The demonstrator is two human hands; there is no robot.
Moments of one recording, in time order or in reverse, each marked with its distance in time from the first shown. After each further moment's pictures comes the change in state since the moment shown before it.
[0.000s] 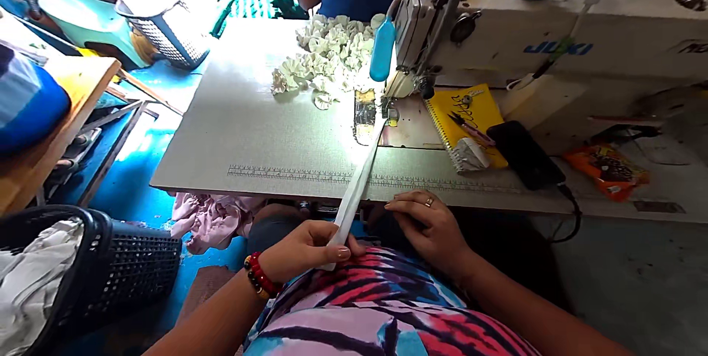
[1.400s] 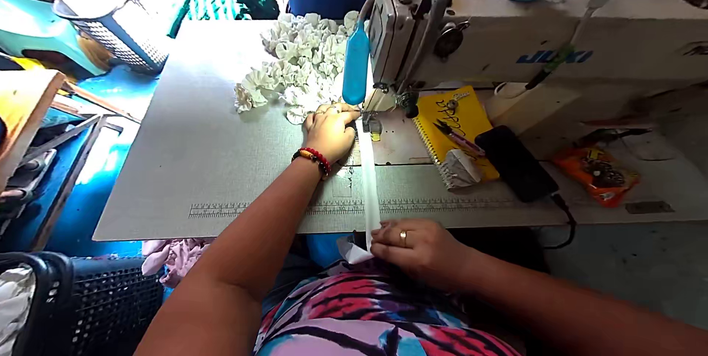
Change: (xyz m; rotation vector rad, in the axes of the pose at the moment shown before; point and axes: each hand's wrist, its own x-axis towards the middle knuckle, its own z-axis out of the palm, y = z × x) left_hand 0.242 0.033 -0.079 1.266 0.400 -0.105; right_hand 0.034 0.016 -0.020 -0.144 -0.275 -0.442
